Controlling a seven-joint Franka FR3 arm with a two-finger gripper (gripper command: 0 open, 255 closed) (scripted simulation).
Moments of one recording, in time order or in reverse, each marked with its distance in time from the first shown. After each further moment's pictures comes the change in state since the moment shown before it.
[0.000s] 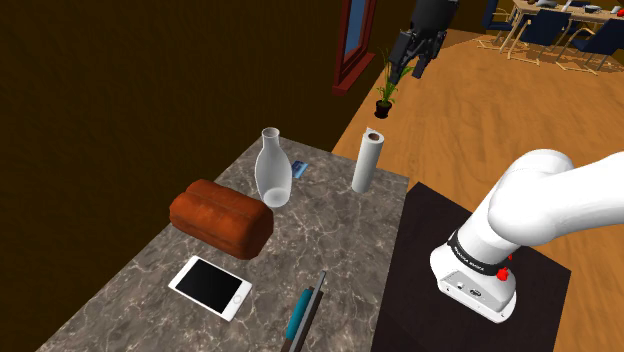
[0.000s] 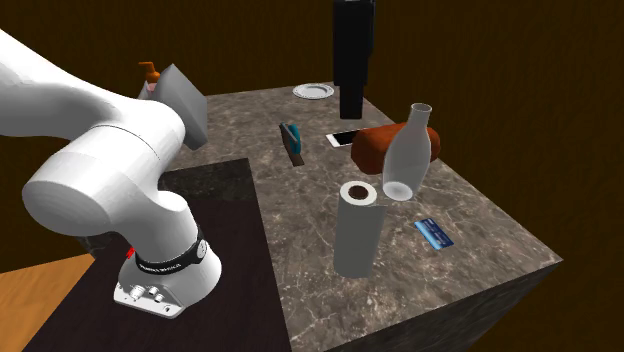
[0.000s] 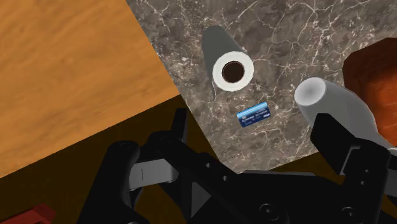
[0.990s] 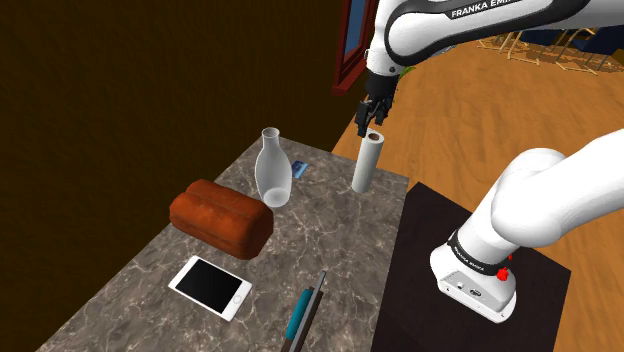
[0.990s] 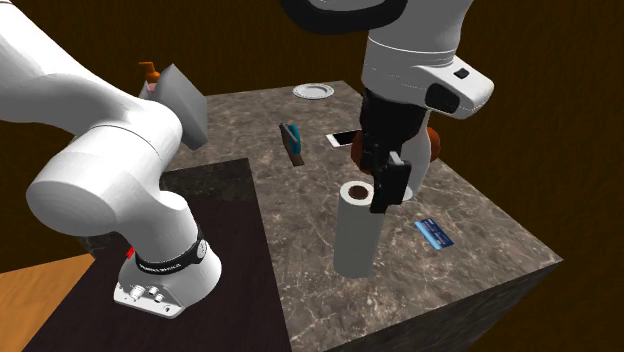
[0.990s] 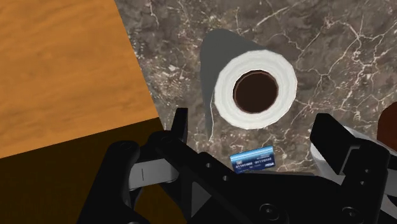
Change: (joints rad) arm 0.063 0.258 -0.007 -0.193 -0.015 0.336 -0.142
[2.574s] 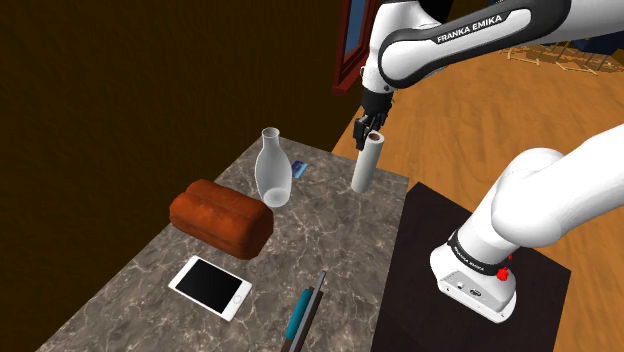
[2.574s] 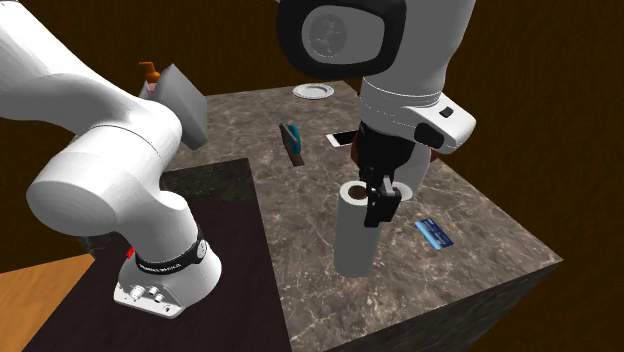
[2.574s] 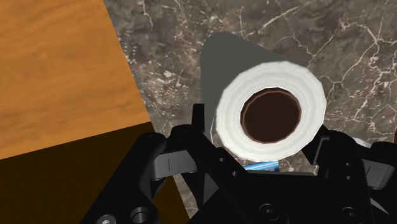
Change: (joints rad) arm 0.005 0.044 0.001 -0.074 0.003 0.117 -0.005
